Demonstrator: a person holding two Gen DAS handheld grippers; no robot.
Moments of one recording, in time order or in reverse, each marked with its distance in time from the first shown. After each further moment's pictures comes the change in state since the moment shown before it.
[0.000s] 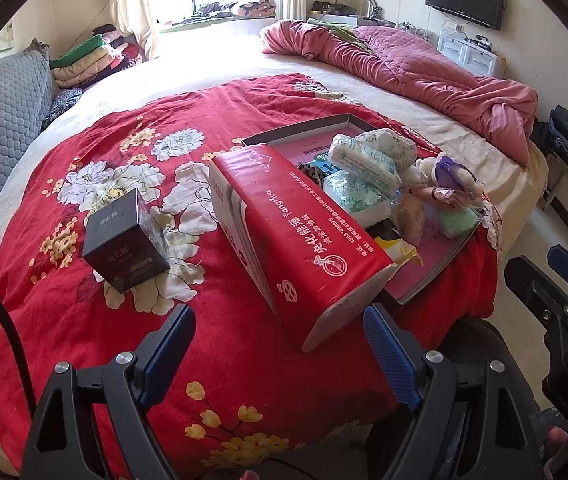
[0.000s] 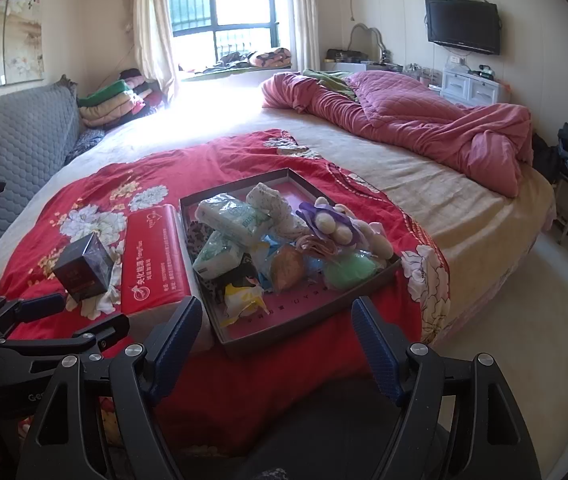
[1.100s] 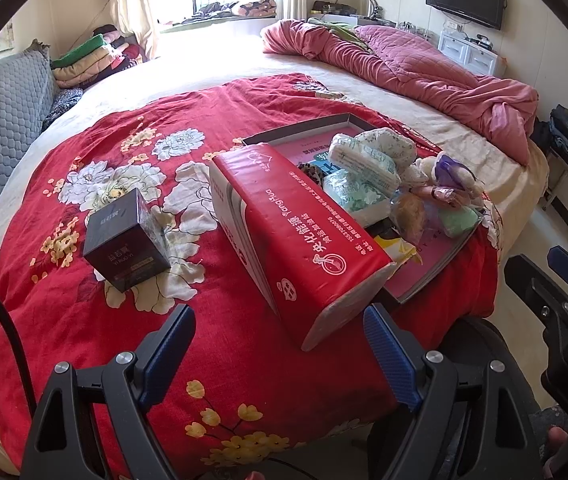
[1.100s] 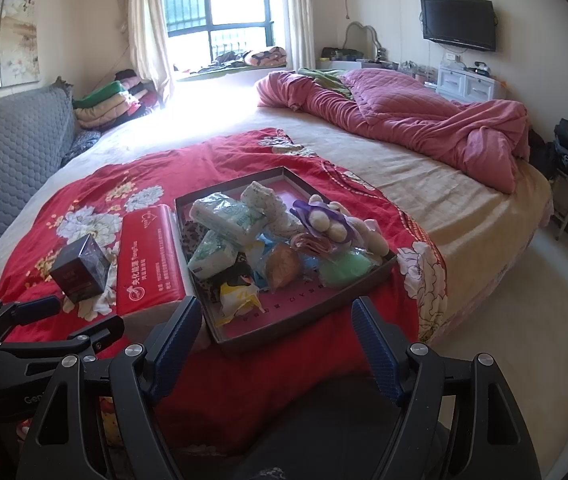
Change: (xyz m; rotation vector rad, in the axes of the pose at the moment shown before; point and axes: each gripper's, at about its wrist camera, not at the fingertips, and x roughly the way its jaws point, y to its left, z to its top) left arm 0.001 0.000 -0.001 0.000 -0.001 0.003; right arm 0.000 -0.003 0.000 0.013 0.006 -0.010
